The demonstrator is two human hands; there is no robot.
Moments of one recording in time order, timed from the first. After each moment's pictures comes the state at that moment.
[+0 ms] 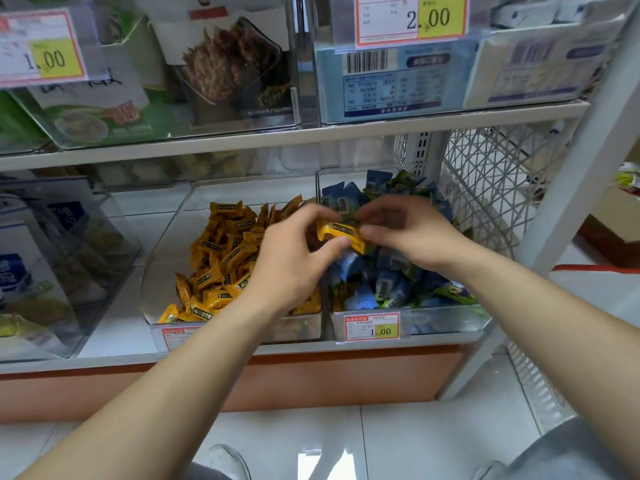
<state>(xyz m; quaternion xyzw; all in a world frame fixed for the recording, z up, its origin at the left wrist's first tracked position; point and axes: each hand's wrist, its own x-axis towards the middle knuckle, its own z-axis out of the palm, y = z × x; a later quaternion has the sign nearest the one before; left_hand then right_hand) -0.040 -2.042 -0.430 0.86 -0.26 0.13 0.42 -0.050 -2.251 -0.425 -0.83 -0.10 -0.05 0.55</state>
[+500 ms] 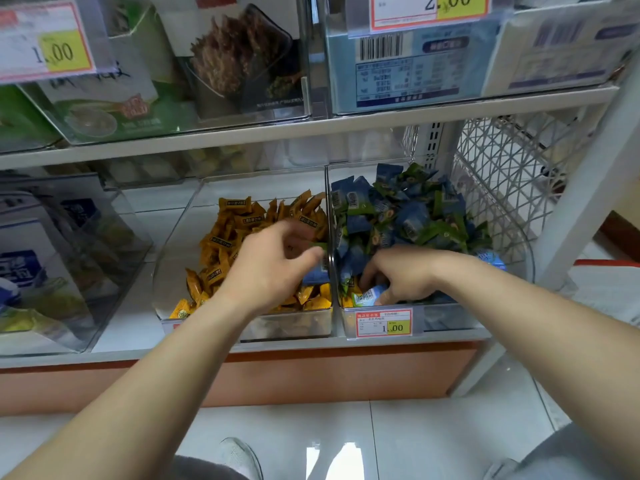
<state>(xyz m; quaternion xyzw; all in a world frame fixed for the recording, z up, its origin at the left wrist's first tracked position) -0.030 -2.002 -0.441 0.92 -0.17 0.05 0.34 -0.030 -2.239 -0.466 -0.96 -0.17 0.21 0.09</state>
